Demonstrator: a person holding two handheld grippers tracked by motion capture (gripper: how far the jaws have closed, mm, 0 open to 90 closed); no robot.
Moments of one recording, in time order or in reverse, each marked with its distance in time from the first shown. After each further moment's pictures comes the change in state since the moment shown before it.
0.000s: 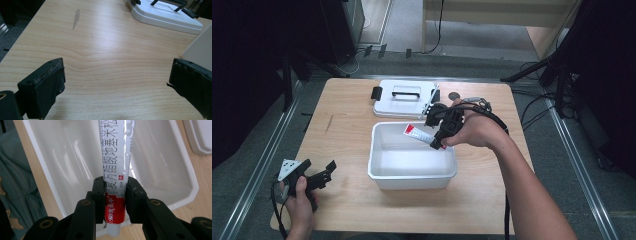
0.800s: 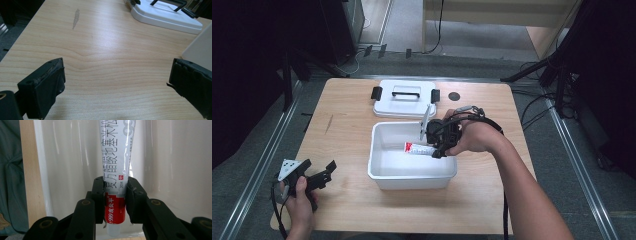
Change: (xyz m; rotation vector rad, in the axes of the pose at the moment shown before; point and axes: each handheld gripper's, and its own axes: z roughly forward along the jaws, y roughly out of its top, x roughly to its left) left arm 0.000 0.000 0.000 0.000 -0.002 0.001; right arm 0.006 -0.010 0.031 0.046 0.004 -0.292
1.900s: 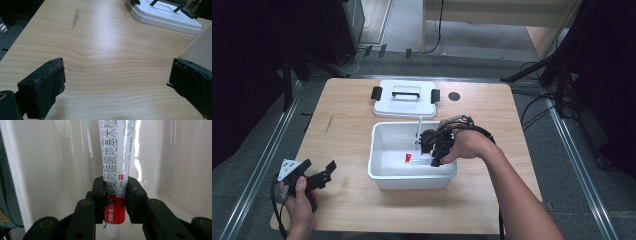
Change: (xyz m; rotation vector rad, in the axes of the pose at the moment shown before) left arm 0.001 0.000 0.000 0.001 -0.005 -0.003; right arm 0.002 0.006 0.041 0.114 0.042 -0.003
